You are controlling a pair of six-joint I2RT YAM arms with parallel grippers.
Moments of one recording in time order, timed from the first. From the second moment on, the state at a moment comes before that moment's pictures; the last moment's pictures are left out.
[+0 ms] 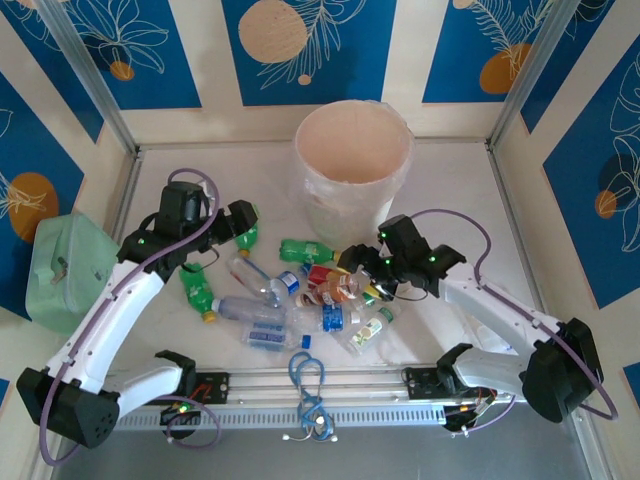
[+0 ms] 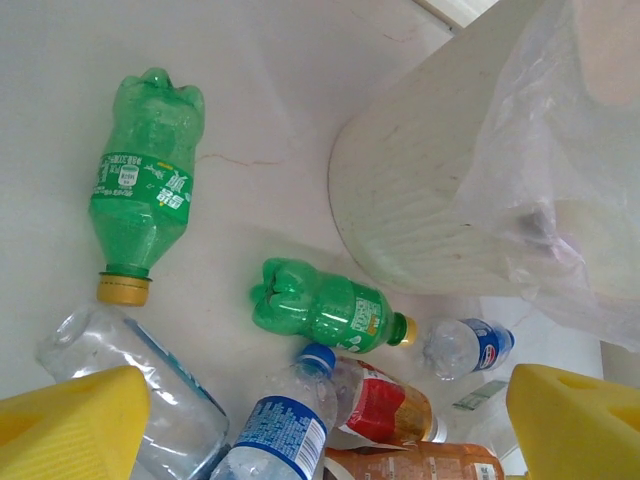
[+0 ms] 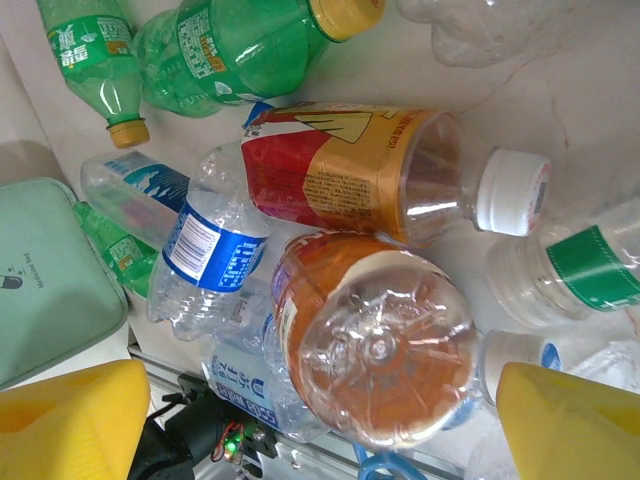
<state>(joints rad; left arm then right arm) -0.35 1.07 1.09 -0.72 0.15 -0.71 0.60 1.16 0.80 -0.60 -0.37 1.11</state>
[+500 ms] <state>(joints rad) -0.35 1.07 1.07 -0.70 0.16 -0.73 0.63 1.26 0.77 -0.50 -0.37 1.16</state>
